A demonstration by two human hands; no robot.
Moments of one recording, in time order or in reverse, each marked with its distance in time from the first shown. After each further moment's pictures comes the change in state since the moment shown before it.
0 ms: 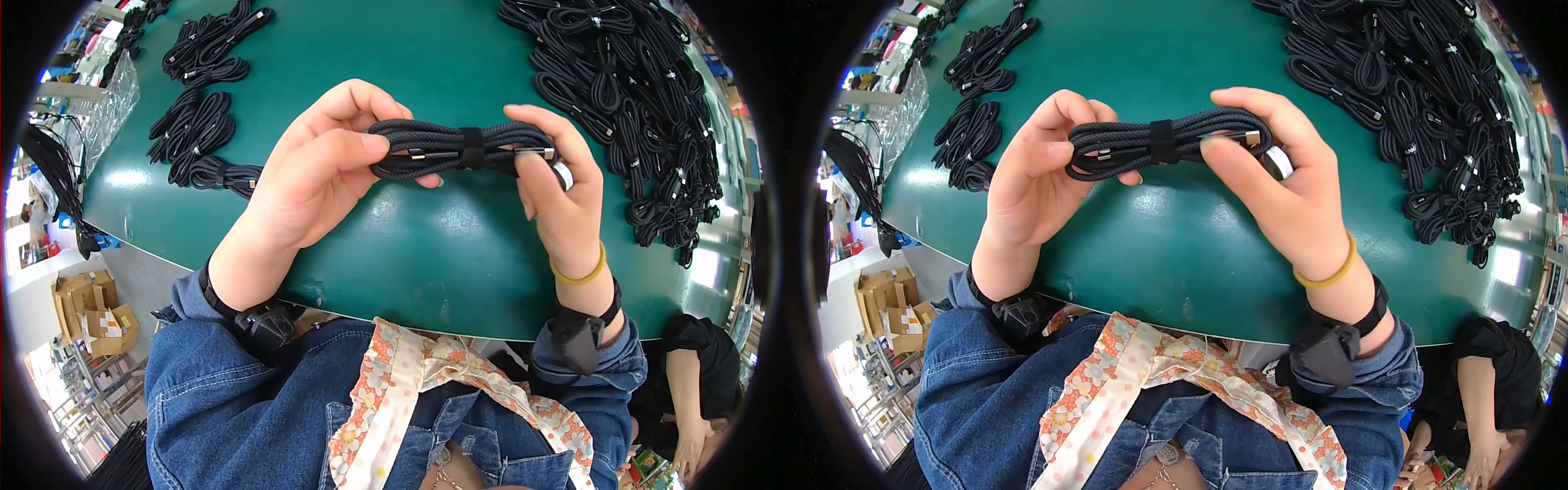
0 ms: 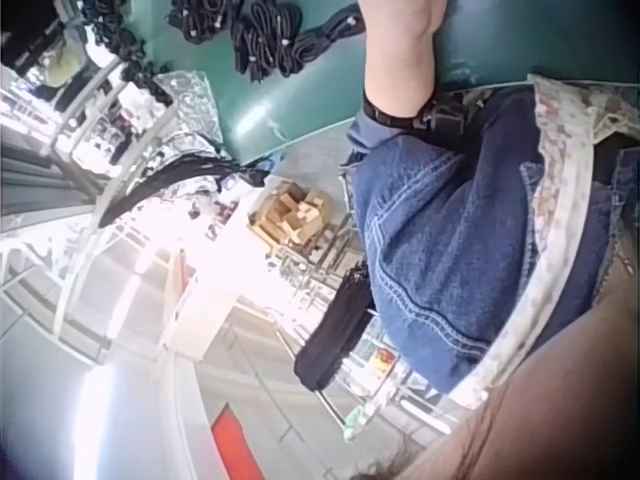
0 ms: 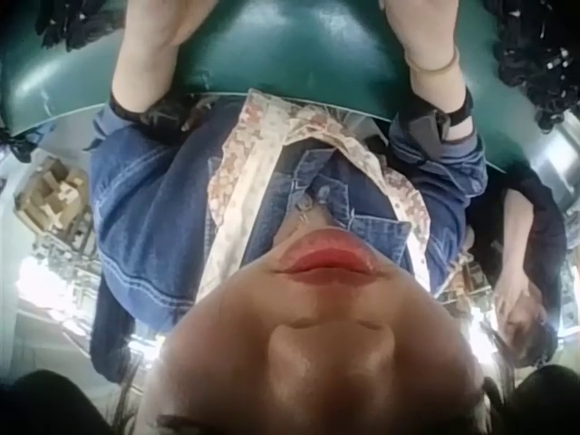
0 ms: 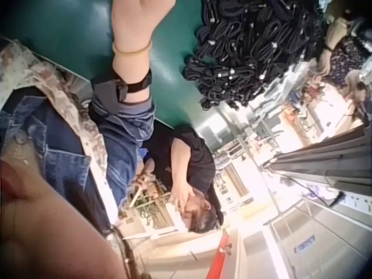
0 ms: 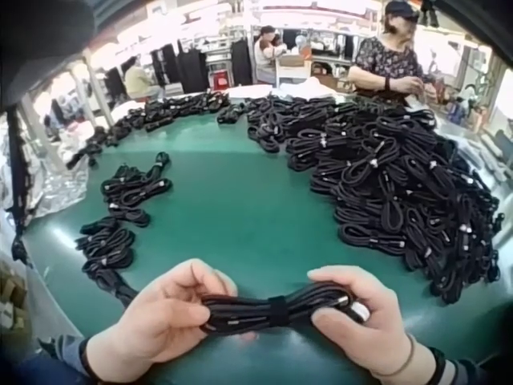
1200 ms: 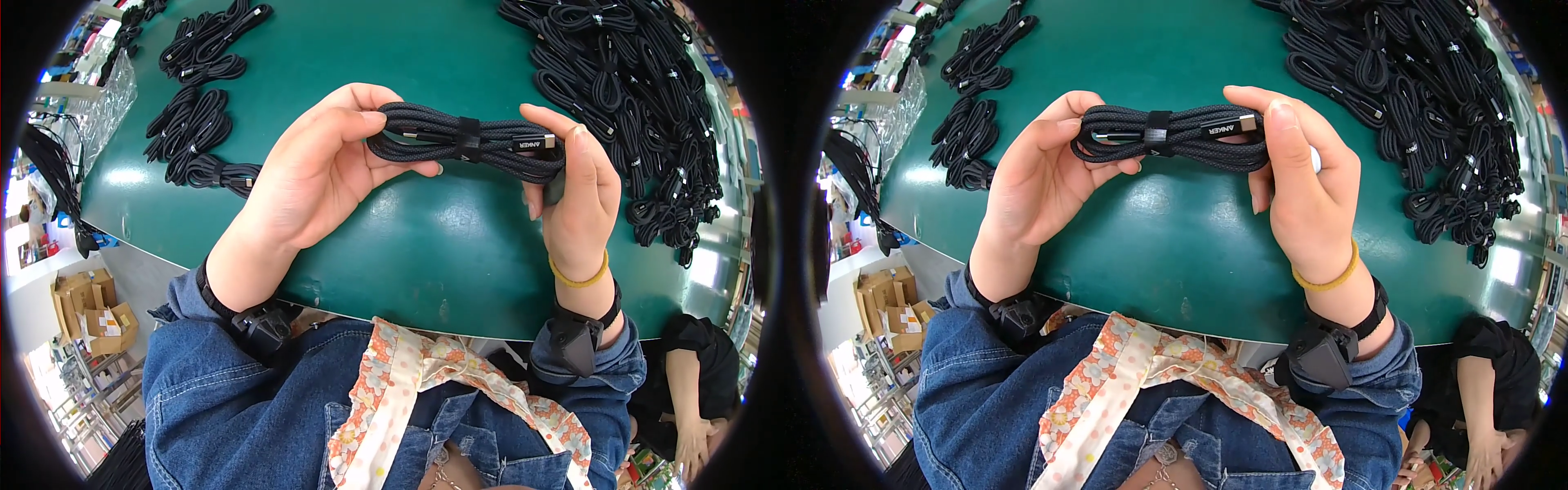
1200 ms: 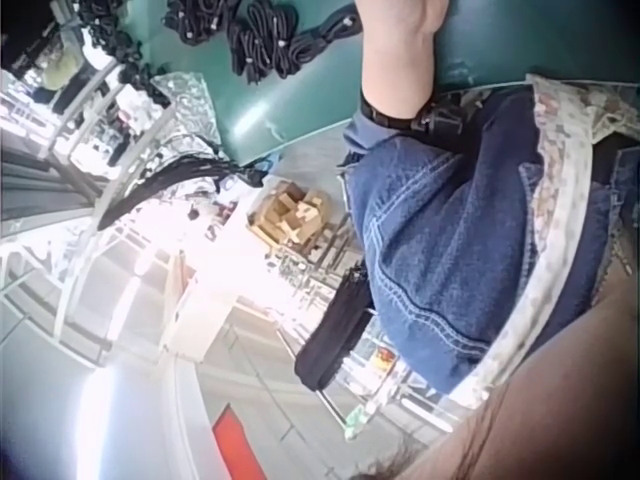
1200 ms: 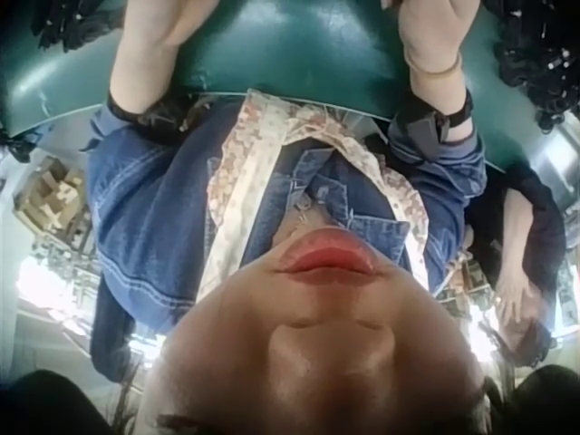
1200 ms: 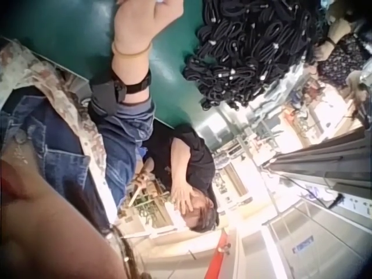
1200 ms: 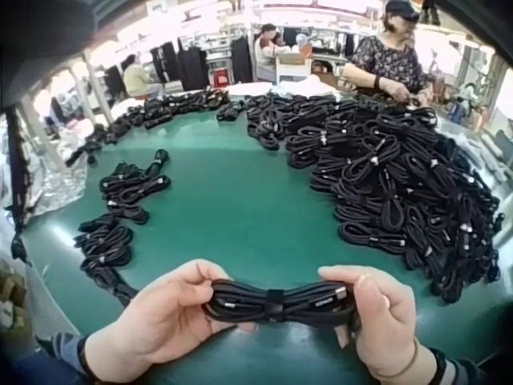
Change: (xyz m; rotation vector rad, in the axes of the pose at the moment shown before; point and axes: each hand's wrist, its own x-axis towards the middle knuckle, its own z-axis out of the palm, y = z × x) left_hand 0.002 0.000 0.009 -0.087 0.228 -0.111; right_hand -0.002 -0.004 -0.004 0.123 0.095 0.038
